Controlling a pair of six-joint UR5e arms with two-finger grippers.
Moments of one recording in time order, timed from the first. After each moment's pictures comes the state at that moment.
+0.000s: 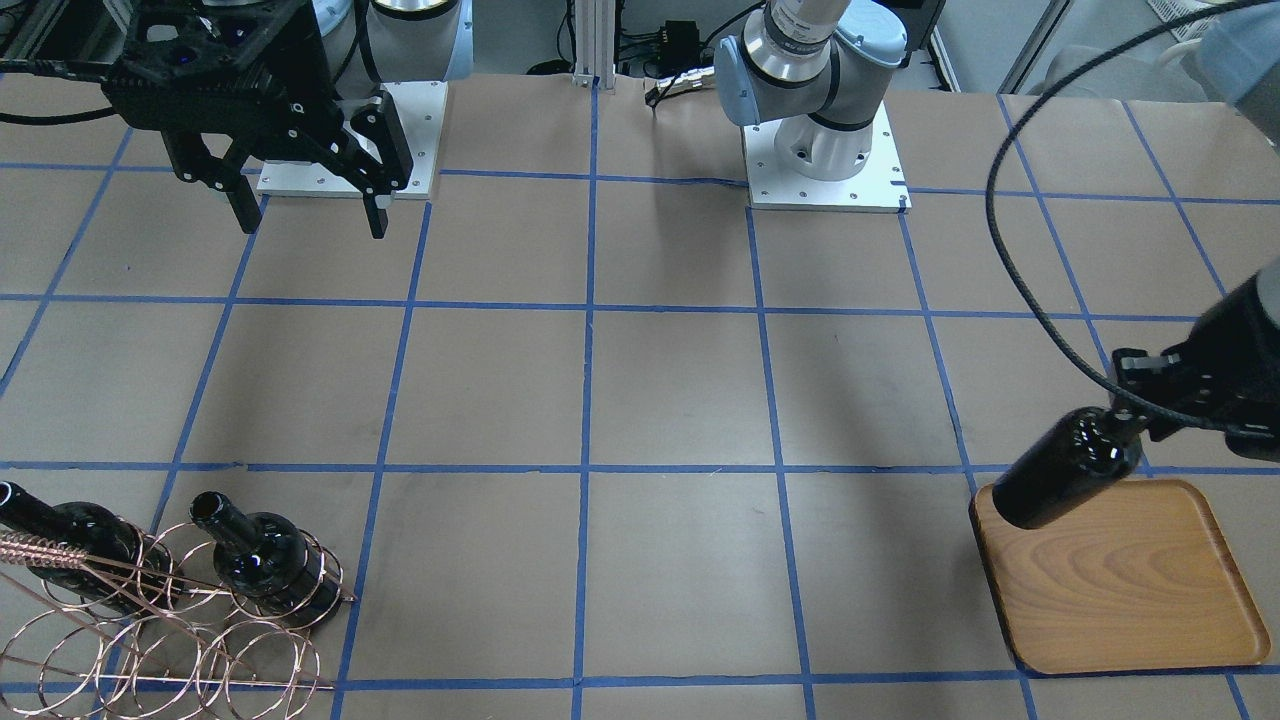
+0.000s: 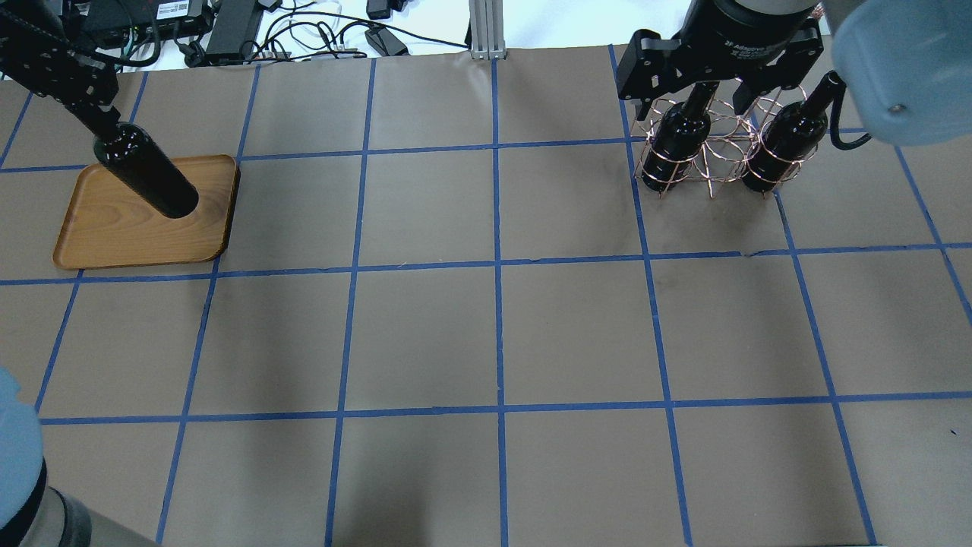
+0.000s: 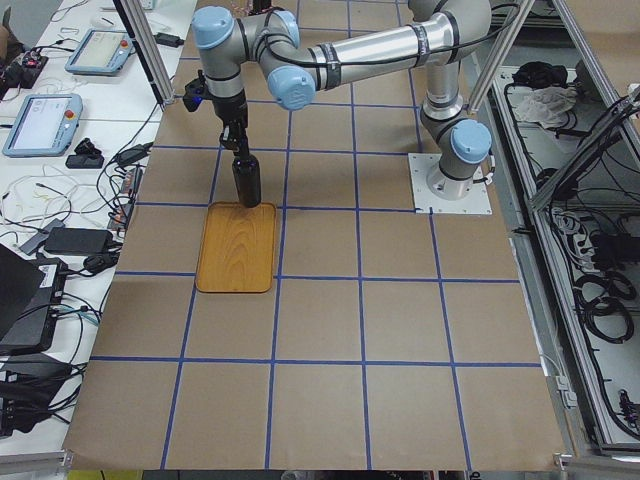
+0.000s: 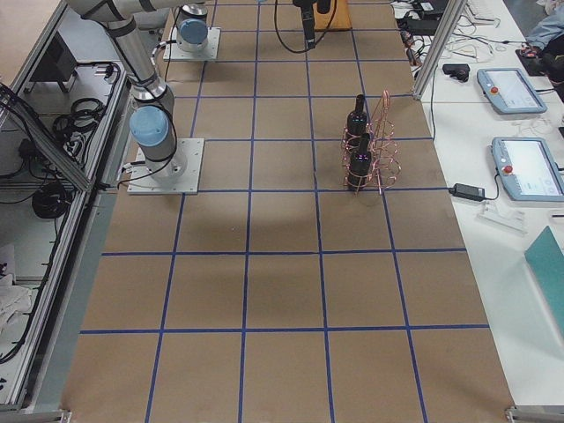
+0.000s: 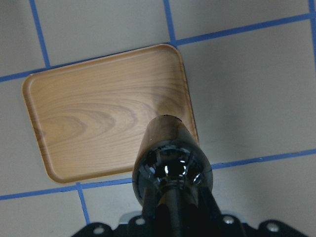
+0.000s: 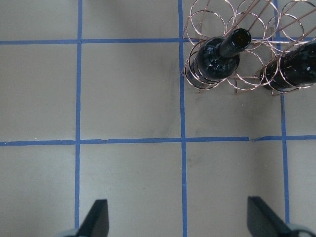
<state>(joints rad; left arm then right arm) -1.18 -1.95 -1.21 -1.50 1.64 0.57 1.68 -1.59 1.50 -1.68 -1.61 0.10</state>
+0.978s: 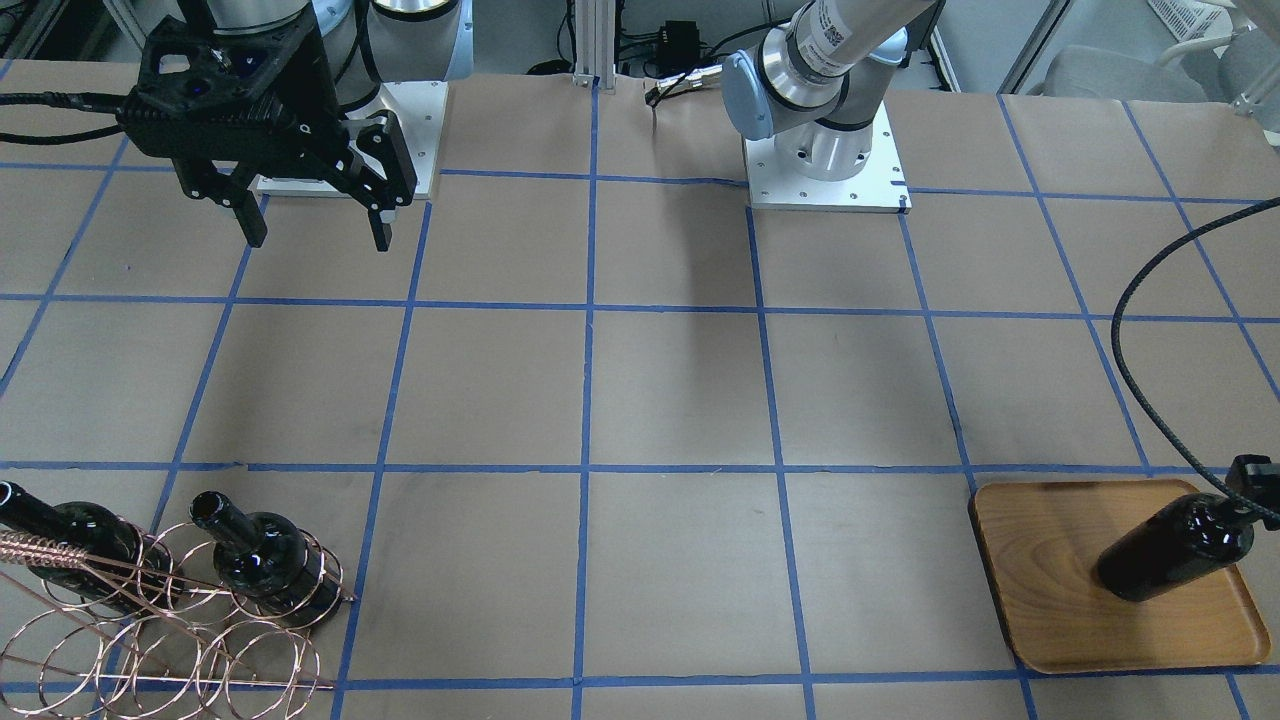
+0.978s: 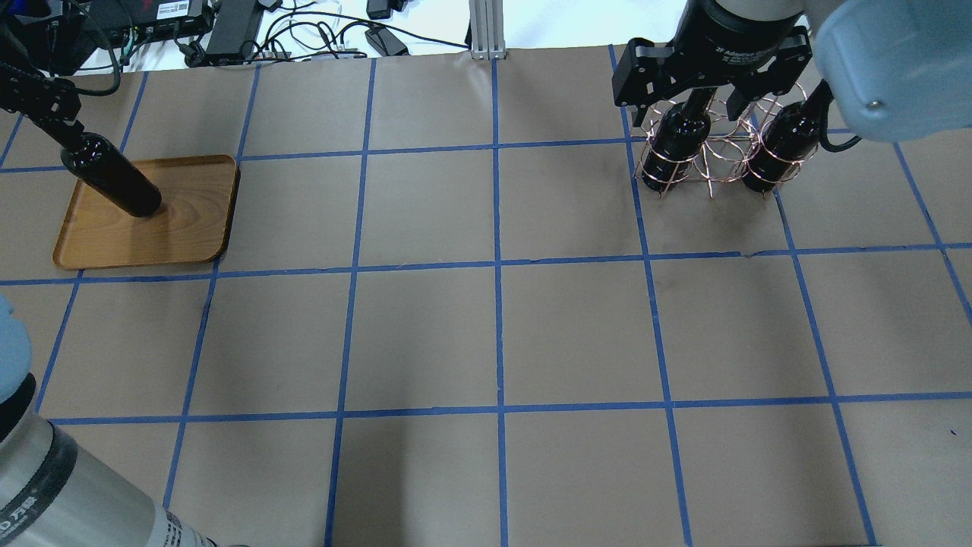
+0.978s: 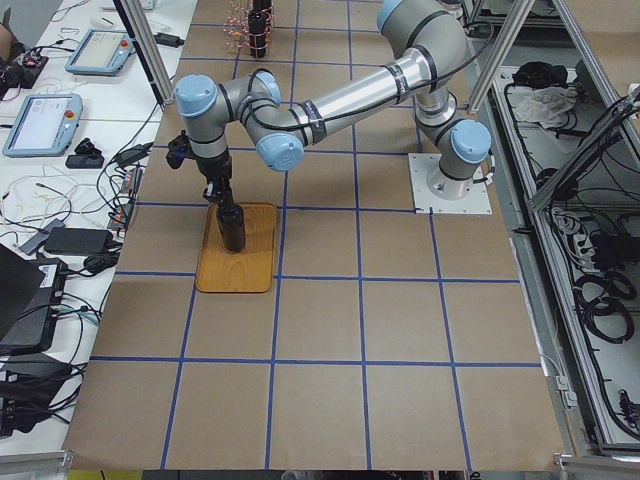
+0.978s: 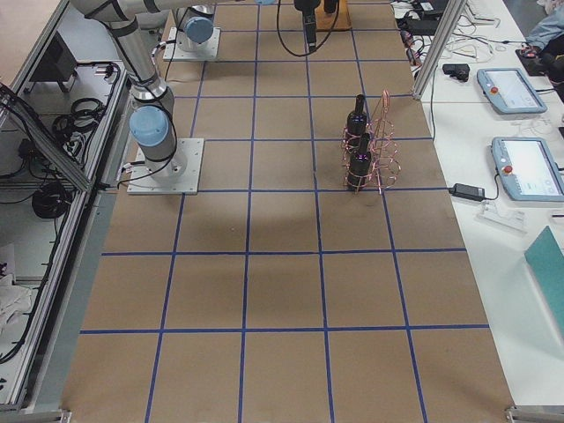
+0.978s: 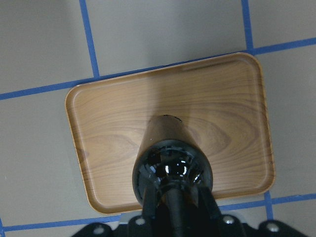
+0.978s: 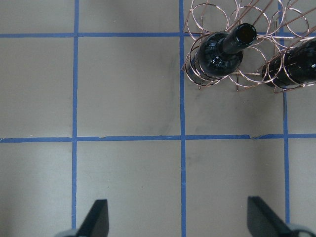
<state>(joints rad) -1.08 -2.08 -1.19 -1.38 1.64 0.64 1.68 -1.58 1.50 -1.68 -1.62 0.10</state>
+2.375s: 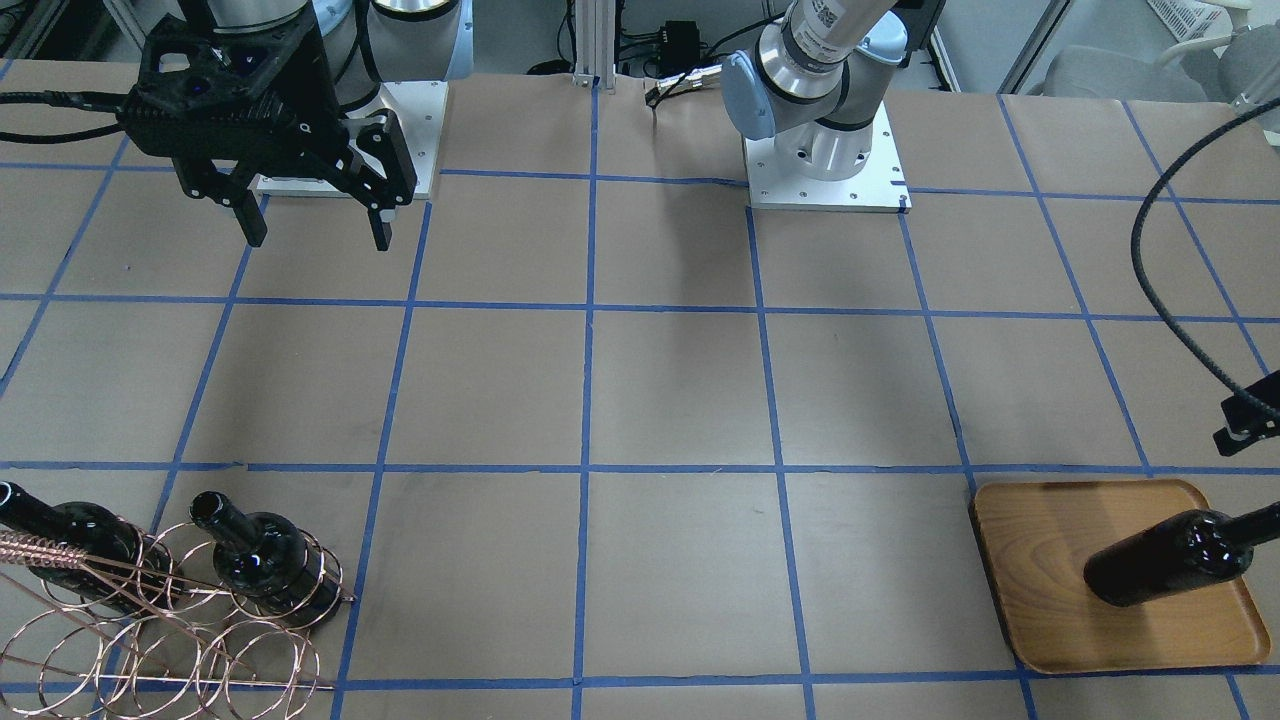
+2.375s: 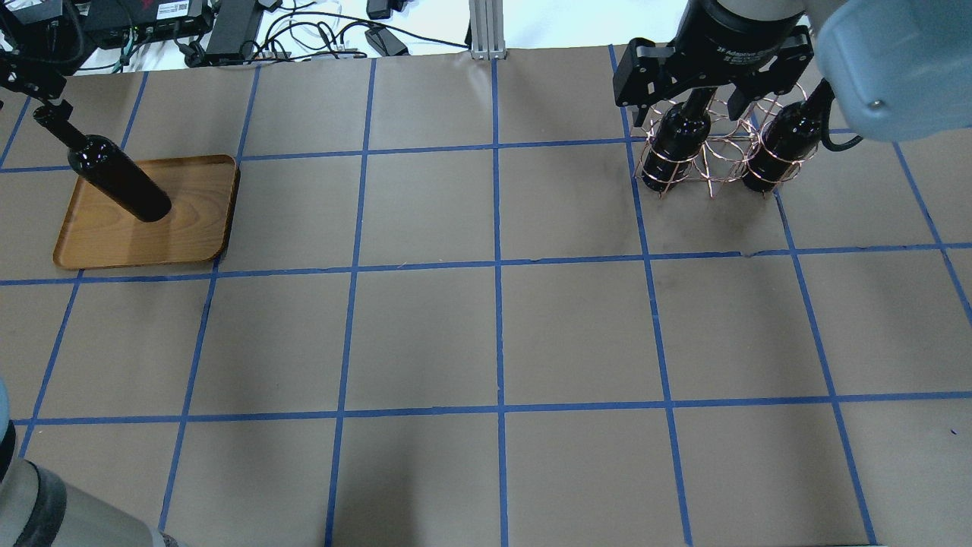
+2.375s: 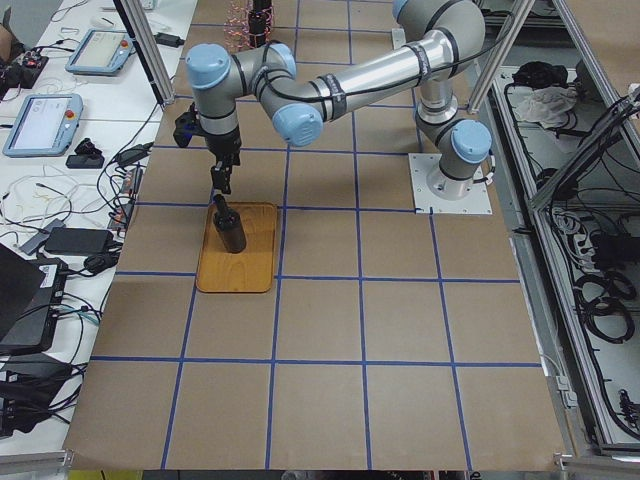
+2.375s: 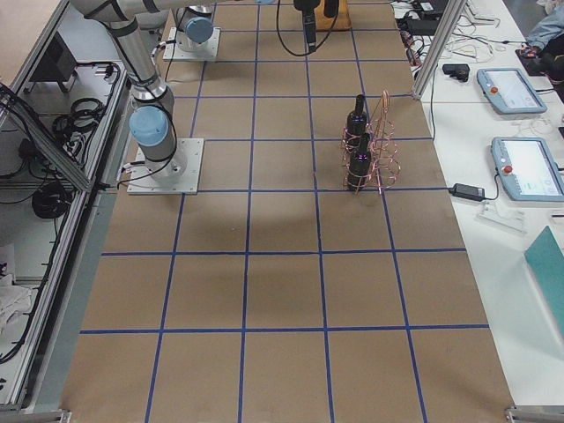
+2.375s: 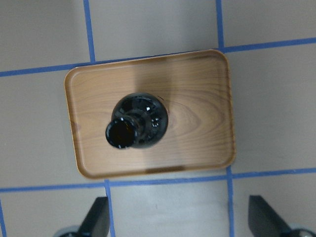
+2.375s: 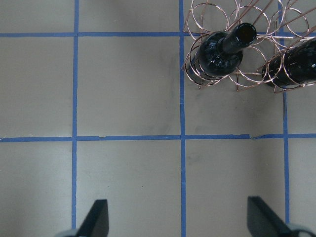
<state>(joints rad) -1.10 -1.92 -1.20 -1.52 1.60 0.53 1.68 -1.58 1.49 -1.68 -1.61 0.10</state>
